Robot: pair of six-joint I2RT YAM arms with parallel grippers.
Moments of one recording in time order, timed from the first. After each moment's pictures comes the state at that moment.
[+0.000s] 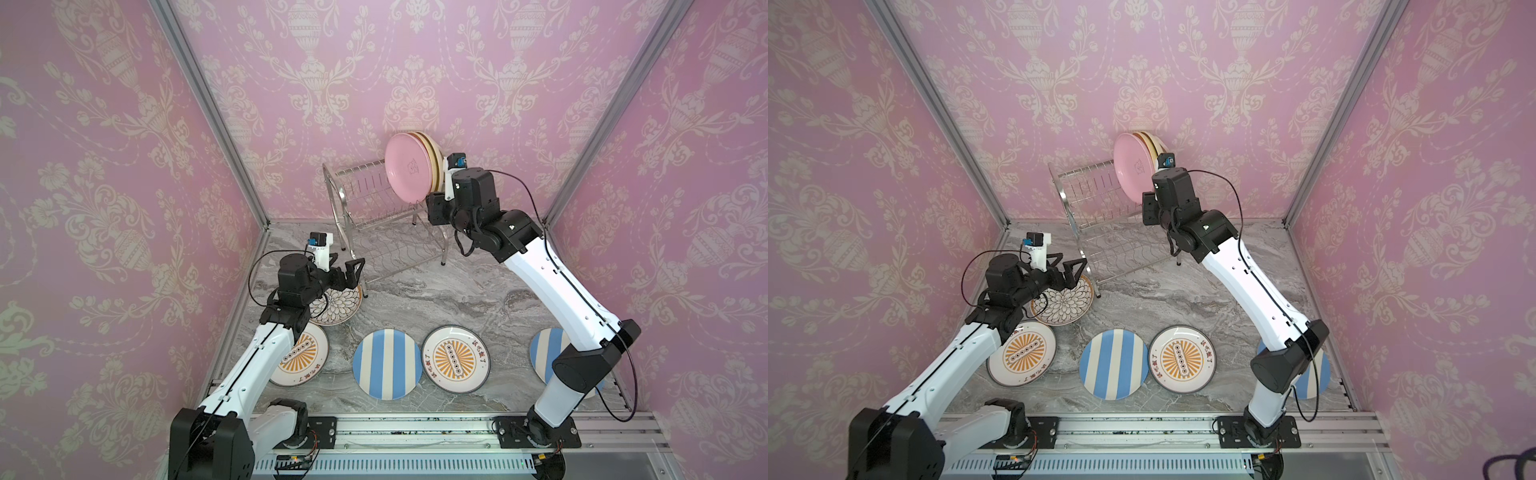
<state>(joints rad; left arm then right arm) -0.15 1.11 0.77 0.08 0.41 -0.25 0.61 1.73 2.02 -0.72 0.31 0.30</state>
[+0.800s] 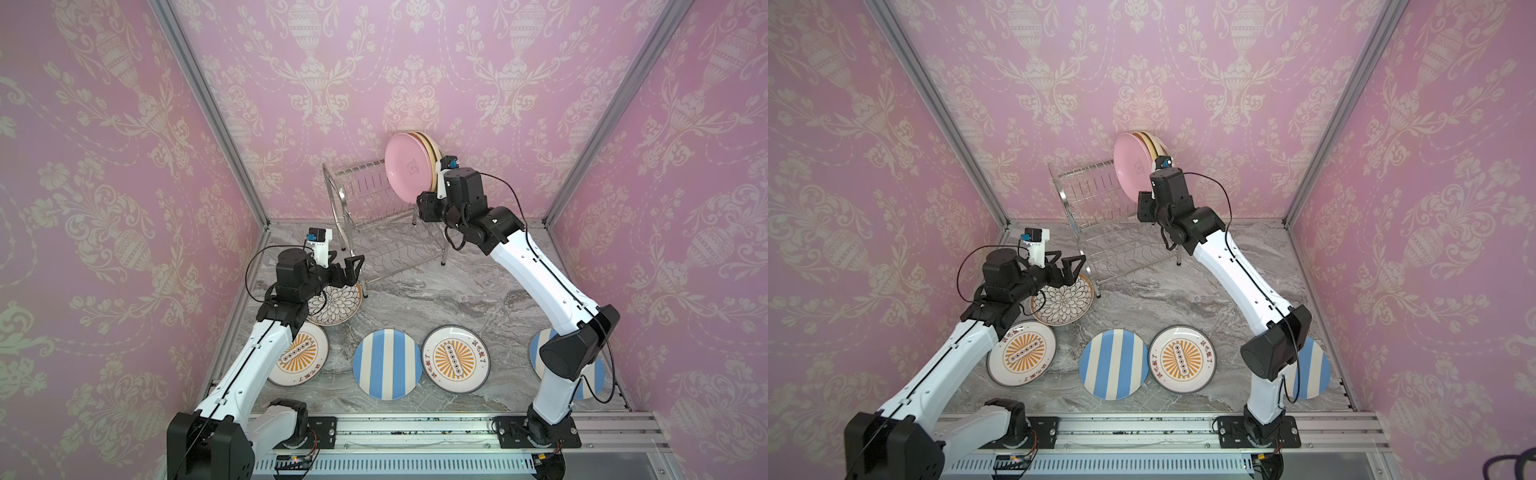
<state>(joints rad) -0.15 1.10 0.89 -0.06 0.40 -0.25 0.56 1.83 2.08 -0.65 0.22 0.34</state>
